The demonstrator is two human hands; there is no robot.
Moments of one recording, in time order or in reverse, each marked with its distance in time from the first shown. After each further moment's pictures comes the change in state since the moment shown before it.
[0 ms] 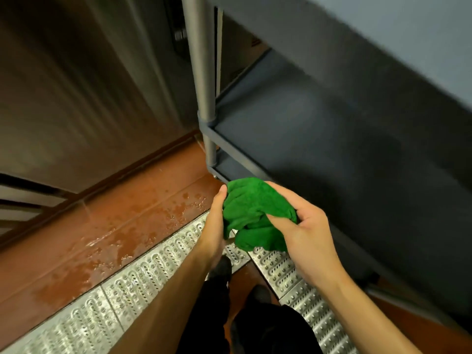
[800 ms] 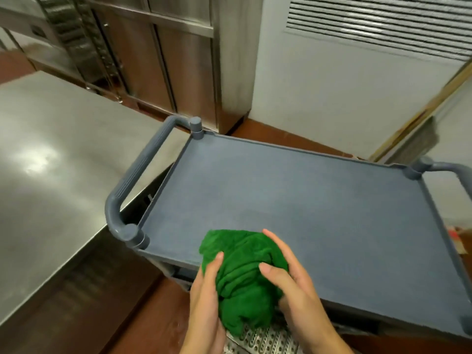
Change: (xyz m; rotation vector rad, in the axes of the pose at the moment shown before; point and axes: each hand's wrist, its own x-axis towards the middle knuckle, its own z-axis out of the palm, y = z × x) left_hand -0.257 0.238 0.214 -0.051 -0.205 0.072; right_hand -0.109 -0.330 -0.055 0.358 0.268 -0.102
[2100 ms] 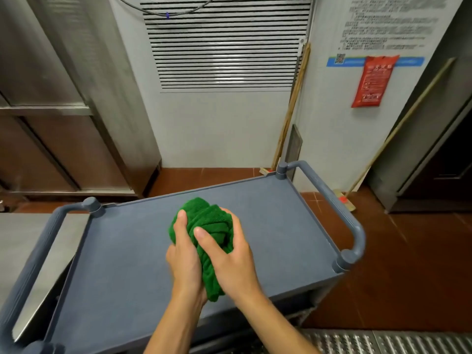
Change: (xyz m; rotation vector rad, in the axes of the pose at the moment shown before) left_hand -0.060 0.003 0.185 0.350 -0.191 0.167; right_hand -0.024 -0.098 -0.044 -0.118 0.494 -0.444
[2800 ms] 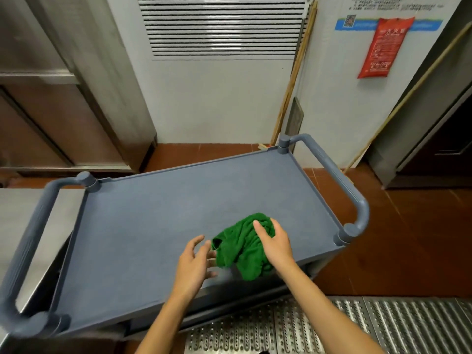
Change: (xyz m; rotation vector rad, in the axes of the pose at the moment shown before) left_hand 0.062 -0.094 -0.078 0.511 -0.226 -0.120; right_hand 0.033 0.133 -0.096 -0.322 0.218 0.295
